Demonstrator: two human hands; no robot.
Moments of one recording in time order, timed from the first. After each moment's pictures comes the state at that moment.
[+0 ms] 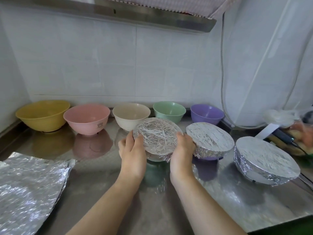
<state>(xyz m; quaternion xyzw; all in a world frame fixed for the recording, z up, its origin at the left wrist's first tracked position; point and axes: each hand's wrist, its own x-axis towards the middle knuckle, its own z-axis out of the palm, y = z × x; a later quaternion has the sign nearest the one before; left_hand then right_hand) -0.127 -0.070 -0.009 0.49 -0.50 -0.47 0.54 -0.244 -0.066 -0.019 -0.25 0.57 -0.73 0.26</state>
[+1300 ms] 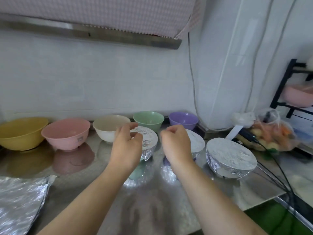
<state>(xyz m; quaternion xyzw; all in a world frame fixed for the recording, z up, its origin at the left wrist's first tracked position) -0.150 -0.047 0.059 0.45 -0.63 -0.38 0.50 -0.281 -0.013 0.067 -0.36 0.69 -0.60 0.20</state>
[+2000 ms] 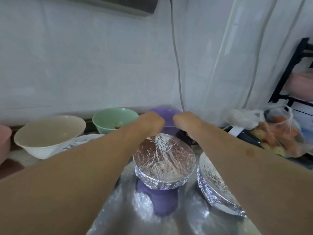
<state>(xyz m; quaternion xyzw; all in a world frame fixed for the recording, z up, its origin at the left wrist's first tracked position) -0.370 -0.218 0.066 0.41 -0.90 -0.16 0.05 -0.496 -0.166 0.075 -0.36 0.88 -0.28 0.16</state>
